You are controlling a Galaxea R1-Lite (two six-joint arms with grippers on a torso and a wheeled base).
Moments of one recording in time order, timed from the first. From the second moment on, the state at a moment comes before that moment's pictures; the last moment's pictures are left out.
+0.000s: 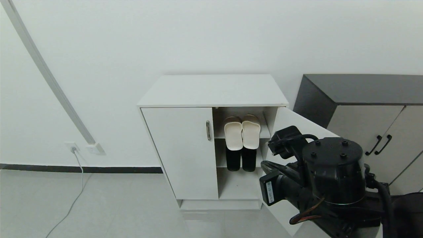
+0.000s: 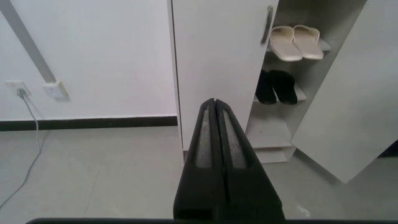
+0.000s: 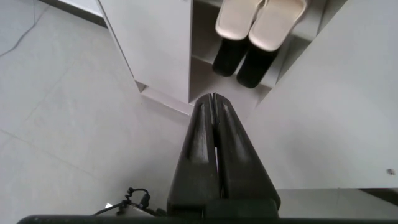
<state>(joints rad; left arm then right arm) 0.00 0.00 0.00 0.00 -0.01 0.00 0.97 1.67 -0.77 -0.56 -0.56 0.11</state>
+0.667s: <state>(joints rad) 0.00 0.00 0.00 0.00 -0.01 0.00 0.96 1.66 -0.76 -0.56 -0.56 0.11</state>
